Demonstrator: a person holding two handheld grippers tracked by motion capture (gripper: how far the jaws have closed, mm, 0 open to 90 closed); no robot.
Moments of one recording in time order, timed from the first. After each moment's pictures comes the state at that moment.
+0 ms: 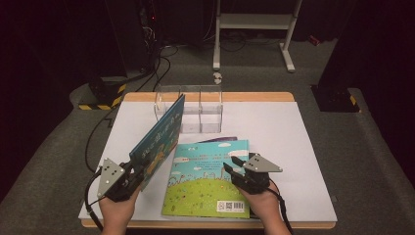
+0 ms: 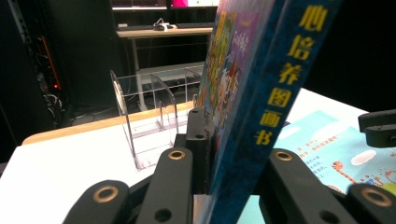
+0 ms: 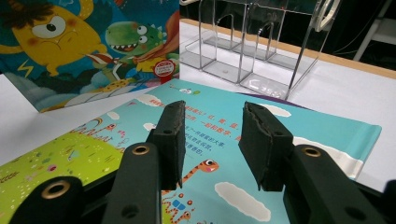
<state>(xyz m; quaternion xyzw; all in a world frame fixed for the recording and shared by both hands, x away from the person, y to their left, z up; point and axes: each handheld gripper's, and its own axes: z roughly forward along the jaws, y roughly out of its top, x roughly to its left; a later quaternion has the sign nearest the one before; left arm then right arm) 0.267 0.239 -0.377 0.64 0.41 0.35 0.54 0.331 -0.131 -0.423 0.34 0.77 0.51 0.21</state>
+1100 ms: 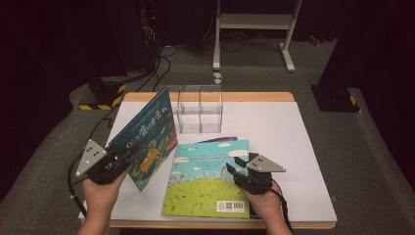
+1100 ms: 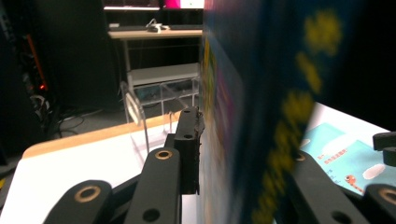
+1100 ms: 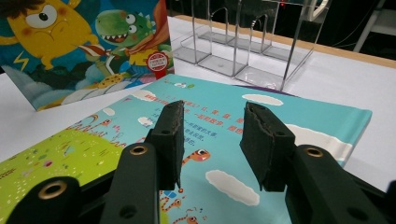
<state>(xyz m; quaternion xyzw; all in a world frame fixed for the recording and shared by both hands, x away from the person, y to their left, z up) 0.298 0.274 -0.351 0.65 0.40 0.33 0.55 0.332 -0.139 -0.427 0.36 0.76 0.50 0.20</state>
